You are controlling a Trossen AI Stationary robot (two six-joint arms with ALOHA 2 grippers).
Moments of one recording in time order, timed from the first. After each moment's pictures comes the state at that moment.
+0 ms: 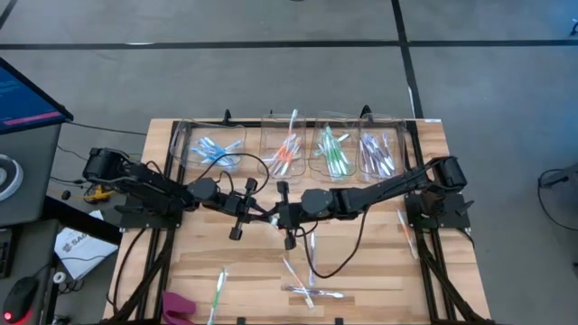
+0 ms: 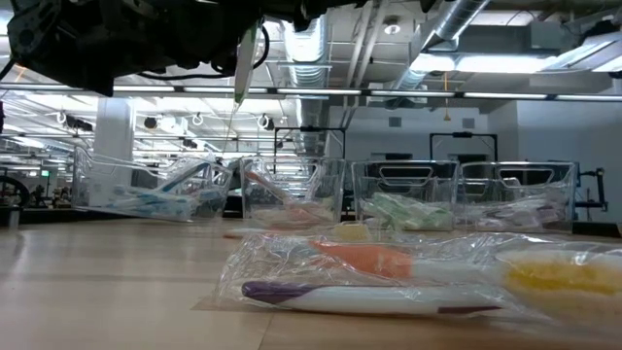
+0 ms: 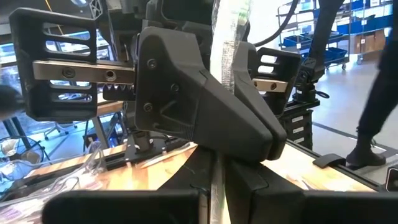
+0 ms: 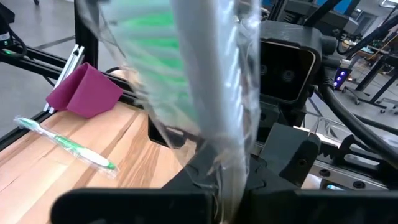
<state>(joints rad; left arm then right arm) -0.09 1.41 0.35 1.17 0.16 0.19 0.23 1.82 1.24 0.37 0.11 -0.26</state>
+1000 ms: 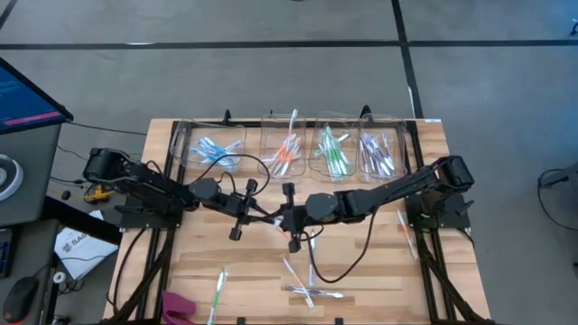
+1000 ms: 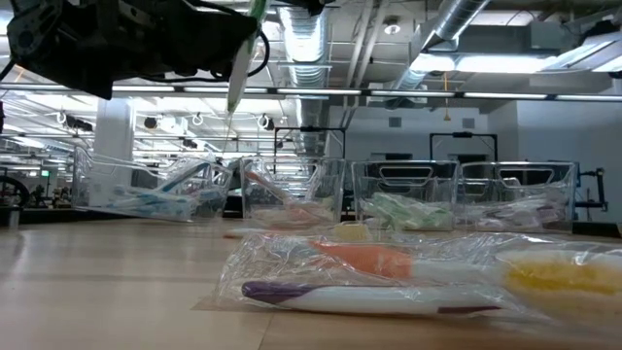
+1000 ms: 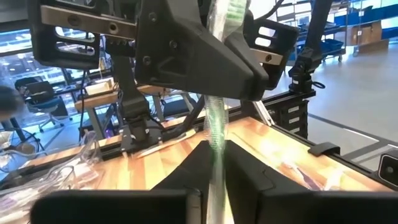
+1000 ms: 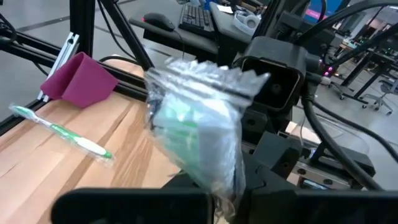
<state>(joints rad) -0.09 1.41 0.34 1.14 0.18 0.20 0.26 1.77 1.24 0.27 0.21 -0.29</state>
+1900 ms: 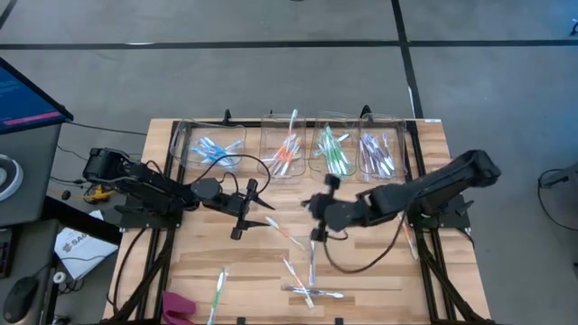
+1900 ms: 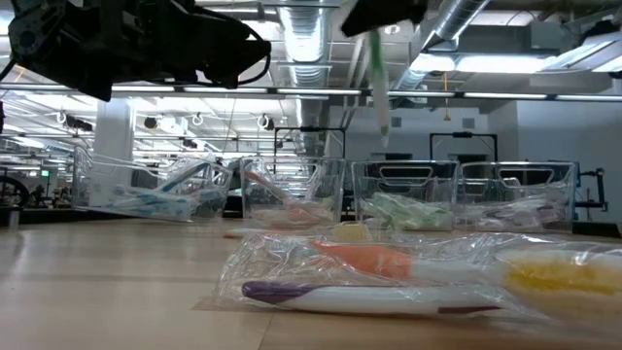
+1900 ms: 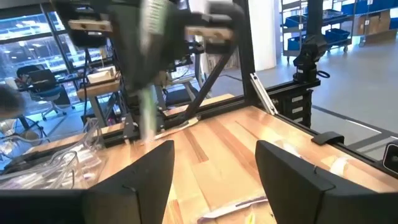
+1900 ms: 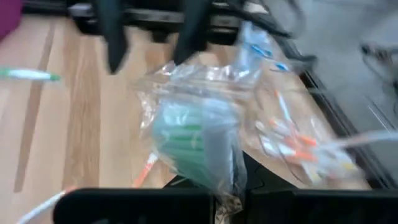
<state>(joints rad) -0.09 1.41 0.34 1.09 0.17 0.20 0.35 1.55 1.24 -0.41 0.61 0.18</state>
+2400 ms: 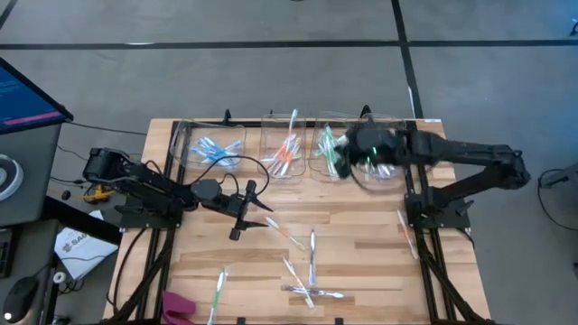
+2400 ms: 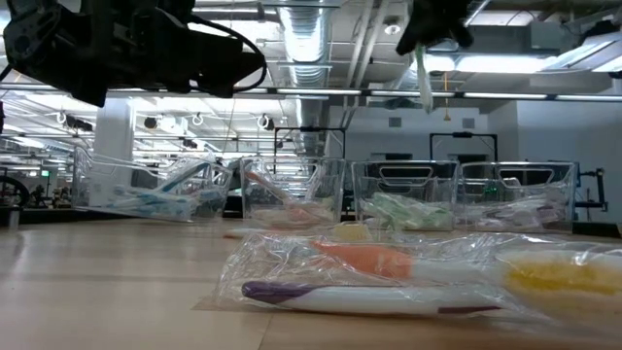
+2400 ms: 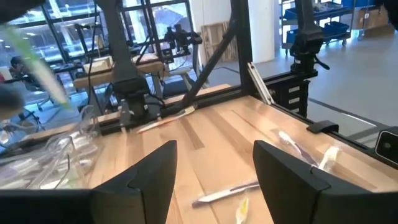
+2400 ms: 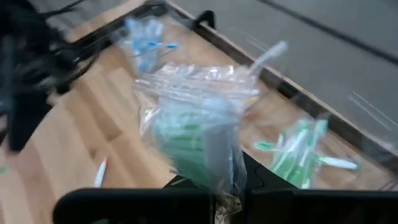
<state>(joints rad) -0.09 1.41 0.32 1.08 0.18 0.19 -0.08 1.22 1.24 -0.74 0.40 0.47</state>
